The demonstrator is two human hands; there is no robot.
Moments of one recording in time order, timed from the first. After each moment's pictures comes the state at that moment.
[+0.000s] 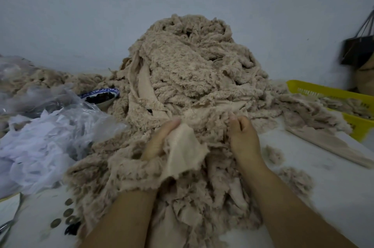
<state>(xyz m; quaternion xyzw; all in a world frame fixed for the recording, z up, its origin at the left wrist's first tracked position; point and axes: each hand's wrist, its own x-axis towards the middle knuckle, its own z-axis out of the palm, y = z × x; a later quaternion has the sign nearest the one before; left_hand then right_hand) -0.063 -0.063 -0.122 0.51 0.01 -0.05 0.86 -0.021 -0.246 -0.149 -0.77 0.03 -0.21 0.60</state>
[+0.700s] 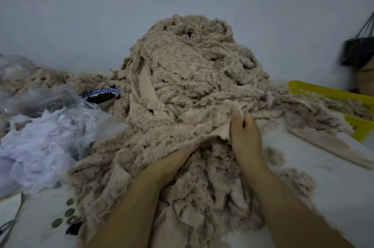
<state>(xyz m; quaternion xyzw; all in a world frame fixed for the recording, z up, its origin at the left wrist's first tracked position) -0.055 -0.068 -0.160 0.69 -0.04 -0.14 0.71 -0.025 -0.242 -0.145 -0.76 0.02 -0.27 0.59</state>
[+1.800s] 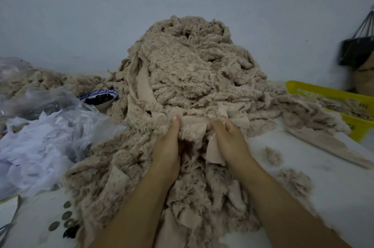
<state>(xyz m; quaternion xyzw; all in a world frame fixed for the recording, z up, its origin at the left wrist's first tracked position) -0.055 -0.090 -0.135 0.52 0.07 0.07 0.85 -0.033 -0.227 -0.144 -0.74 -0.06 -0.09 0.66</state>
